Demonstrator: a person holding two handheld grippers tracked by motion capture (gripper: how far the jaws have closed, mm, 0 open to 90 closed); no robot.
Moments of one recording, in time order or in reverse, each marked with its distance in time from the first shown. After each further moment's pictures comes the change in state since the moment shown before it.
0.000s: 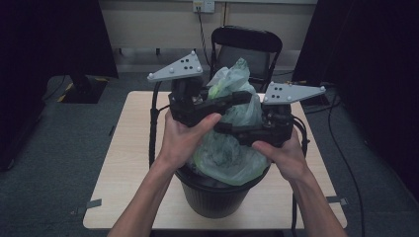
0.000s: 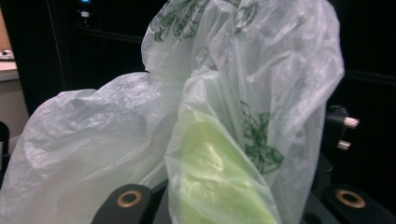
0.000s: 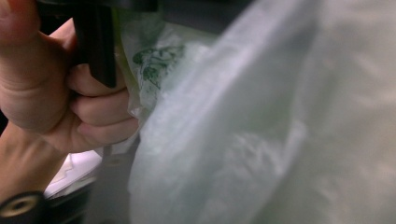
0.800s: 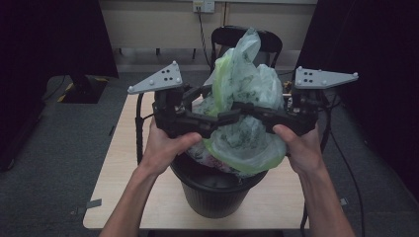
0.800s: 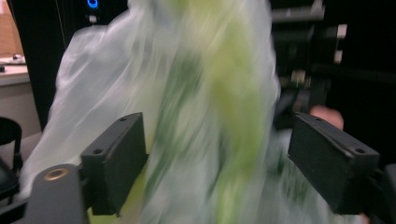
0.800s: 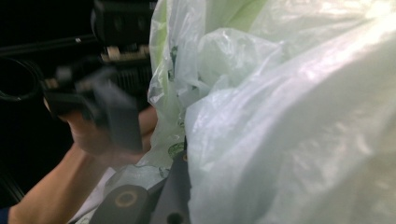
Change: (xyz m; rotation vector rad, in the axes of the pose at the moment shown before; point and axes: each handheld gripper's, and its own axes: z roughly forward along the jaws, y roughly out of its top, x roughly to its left) left arm 0.006 -0.021 -0.029 0.016 0.014 0.024; right arm -0.012 0.020 -0.035 -0.110 0.092 0.047
